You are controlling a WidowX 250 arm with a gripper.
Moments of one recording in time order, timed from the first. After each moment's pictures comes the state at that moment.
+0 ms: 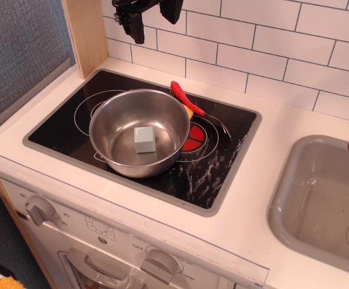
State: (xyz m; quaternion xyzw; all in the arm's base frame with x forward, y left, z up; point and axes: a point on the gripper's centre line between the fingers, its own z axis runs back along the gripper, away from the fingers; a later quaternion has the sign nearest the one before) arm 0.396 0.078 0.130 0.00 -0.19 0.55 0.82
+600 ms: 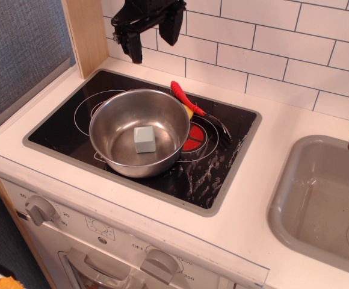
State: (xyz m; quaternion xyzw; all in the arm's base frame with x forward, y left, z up) arm 0.380 0.066 0.115 0.02 -0.17 0.53 0.83
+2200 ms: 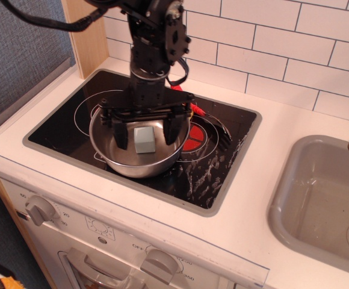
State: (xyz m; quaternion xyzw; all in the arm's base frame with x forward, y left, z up) arm 0.291 0.033 0.047 0.06 -0.08 0.34 0.93
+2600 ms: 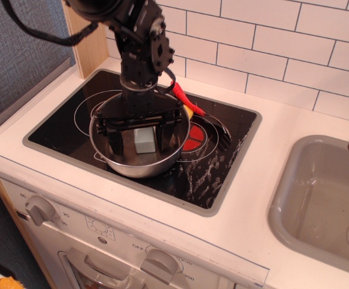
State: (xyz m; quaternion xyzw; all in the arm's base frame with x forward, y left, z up) arm 0.302 0.048 0.017 0.05 -0.08 0.35 0.93
